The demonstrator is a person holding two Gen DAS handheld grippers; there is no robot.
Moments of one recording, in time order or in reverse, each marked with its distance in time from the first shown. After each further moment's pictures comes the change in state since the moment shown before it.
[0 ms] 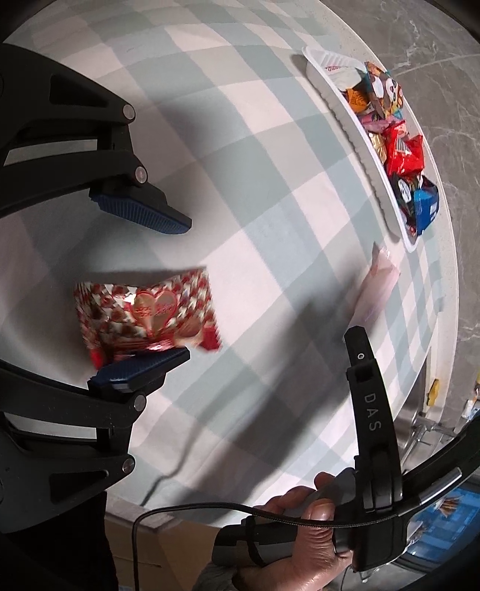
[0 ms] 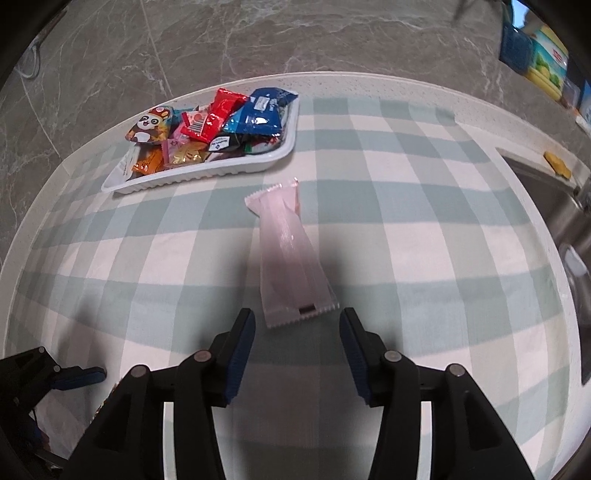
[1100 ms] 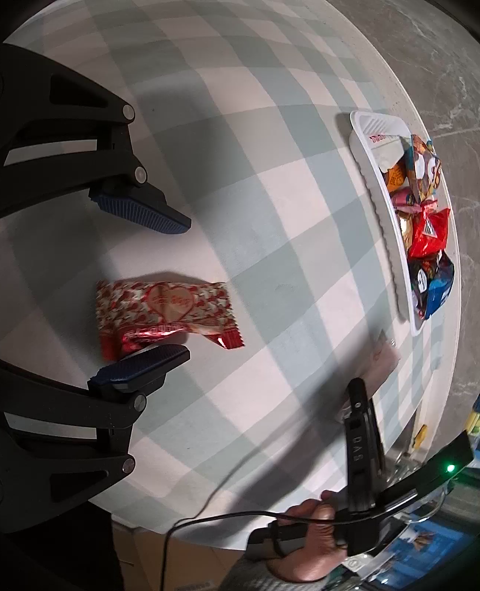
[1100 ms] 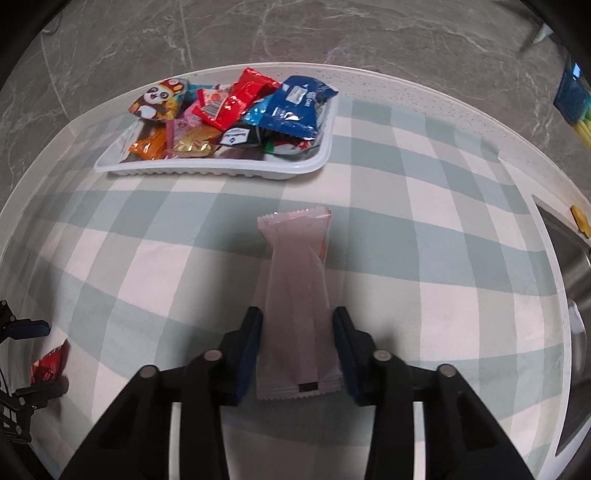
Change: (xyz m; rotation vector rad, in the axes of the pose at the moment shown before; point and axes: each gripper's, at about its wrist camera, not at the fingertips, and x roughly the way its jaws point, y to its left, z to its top) left arm -0.024 0.069 -0.023 -0.111 0.024 0.051; right arm 0.035 0.011 0.030 -0.147 0.049 0.012
